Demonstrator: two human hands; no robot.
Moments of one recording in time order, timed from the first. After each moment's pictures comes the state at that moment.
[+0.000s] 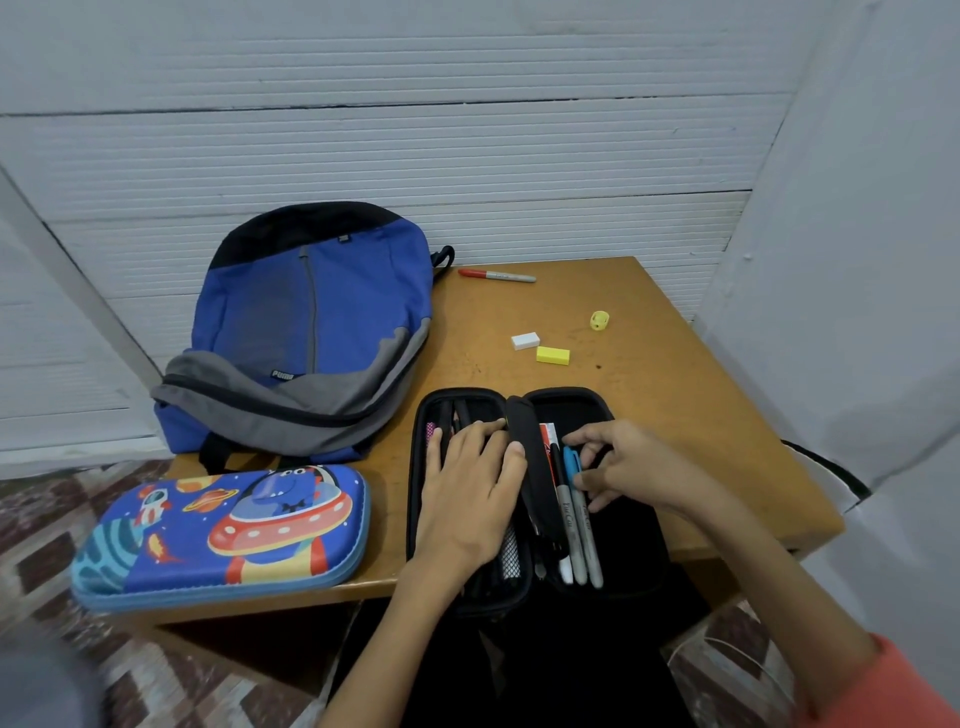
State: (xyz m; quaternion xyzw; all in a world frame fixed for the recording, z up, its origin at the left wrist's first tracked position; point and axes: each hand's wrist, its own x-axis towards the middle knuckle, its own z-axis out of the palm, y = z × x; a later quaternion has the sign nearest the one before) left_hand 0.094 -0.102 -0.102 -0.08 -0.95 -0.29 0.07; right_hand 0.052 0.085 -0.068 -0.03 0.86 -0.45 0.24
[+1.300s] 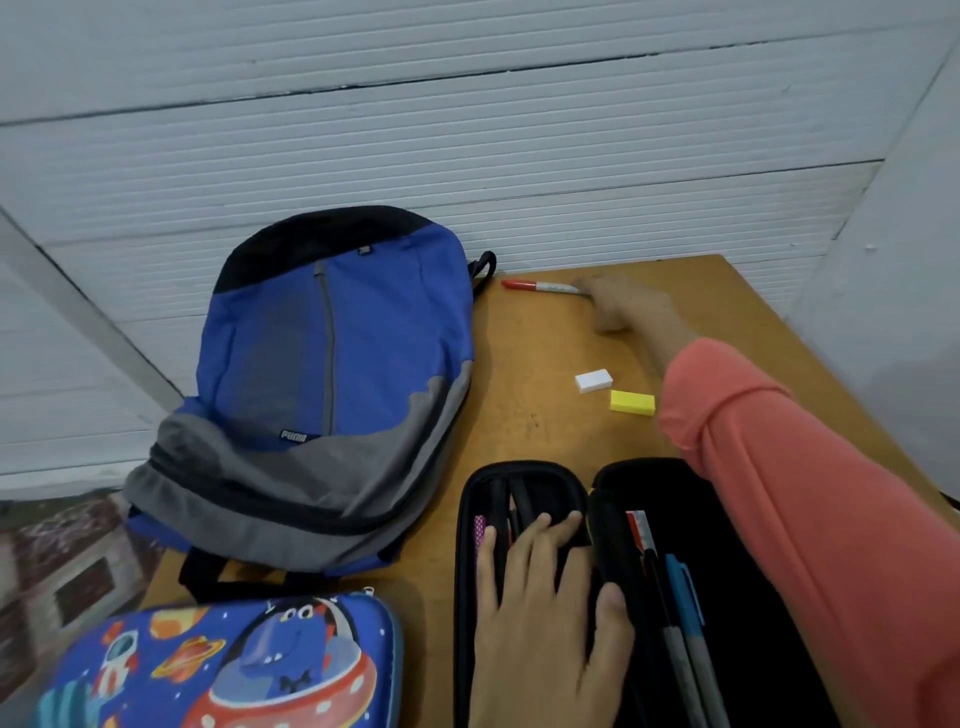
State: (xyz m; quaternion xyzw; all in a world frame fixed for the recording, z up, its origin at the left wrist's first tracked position) left_hand 0.085 -0.104 -0.119 -0.08 -0.96 -0.26 0.11; right_hand -0.268 0.030 -0.083 -0.11 0.99 -0.03 0.07
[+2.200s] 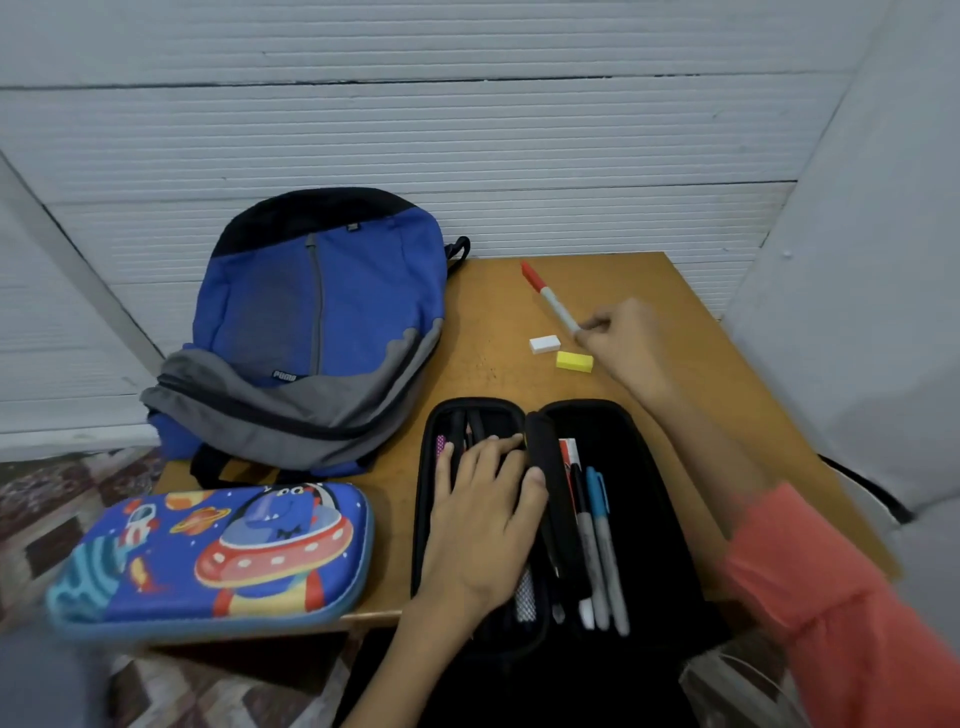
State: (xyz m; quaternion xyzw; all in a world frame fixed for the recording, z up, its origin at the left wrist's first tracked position) left_hand 0.095 -0.104 -0.098 -0.08 -0.95 -0.29 0.06; right_hand -0.086 0.057 -0.056 -0.02 0.94 -0.33 -0.13
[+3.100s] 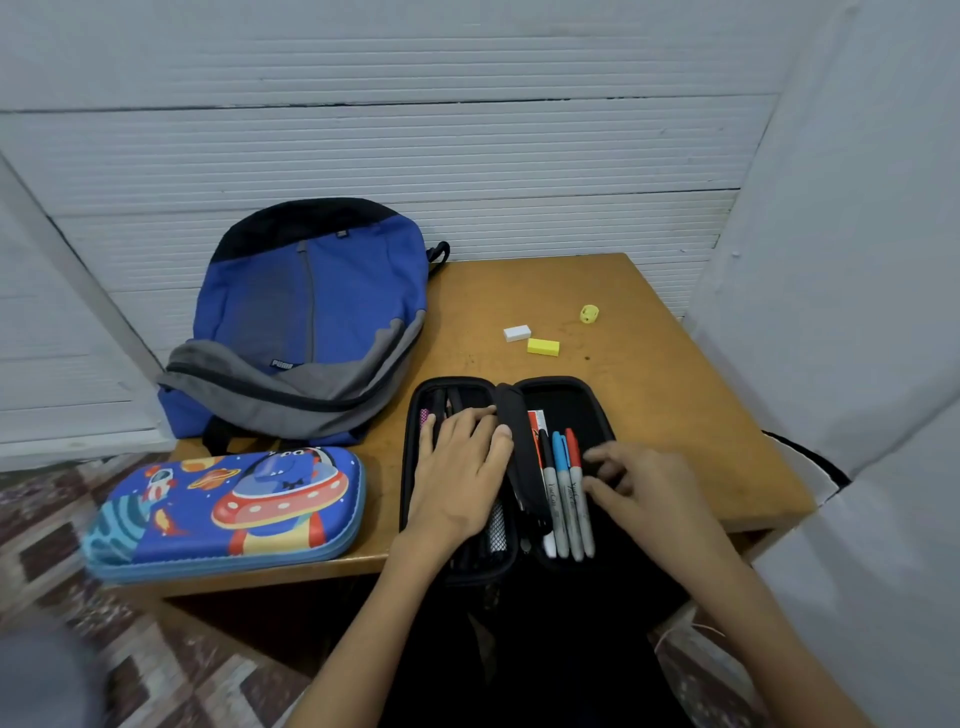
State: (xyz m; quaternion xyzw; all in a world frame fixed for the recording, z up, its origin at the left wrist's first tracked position) left_hand 0.093 -0.103 -0.101 -0.08 -0.95 -0.29 0.07; right_hand 0.123 0.091 -0.058 -0.06 0.96 -0.27 0.00
